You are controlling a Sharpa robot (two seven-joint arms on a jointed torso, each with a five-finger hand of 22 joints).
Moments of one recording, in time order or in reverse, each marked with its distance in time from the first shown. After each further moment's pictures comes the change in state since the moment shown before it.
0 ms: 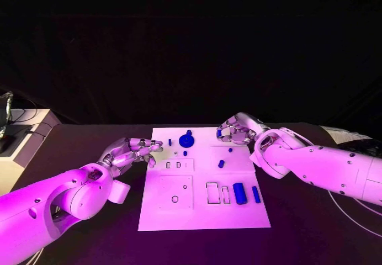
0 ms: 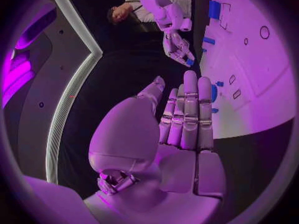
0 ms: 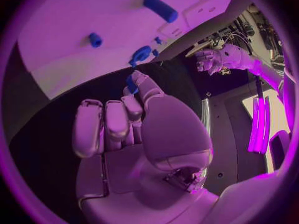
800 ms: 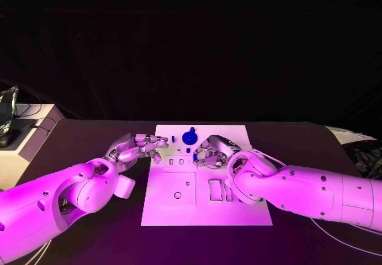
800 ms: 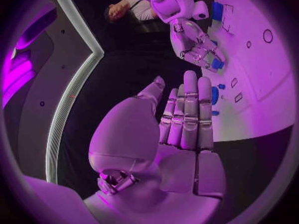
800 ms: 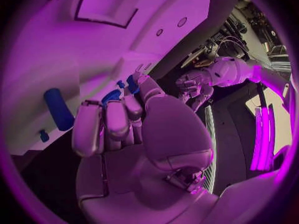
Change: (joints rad) left arm 0.000 0.009 0.000 -0.001 0.000 0.001 -0.002; left_hand 0.000 0.000 0.000 0.000 0.000 0.000 0.000 0.000 0.000 0.000 0.000 0.000 0.000 0.000 0.000 0.000 0.000 0.000 0.000 0.000 0.000 0.000; right arm -0.082 0.128 -0.022 0.142 -0.150 -0.017 -0.316; right_hand -0.011 -0.011 -0.004 0.001 -0.001 -0.001 0.002 -0.003 -0.001 -0.002 -0.002 -0.007 -0.001 0.000 0.000 -0.006 -0.009 0.000 0.000 0.000 -0.012 0.000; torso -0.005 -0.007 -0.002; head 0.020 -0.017
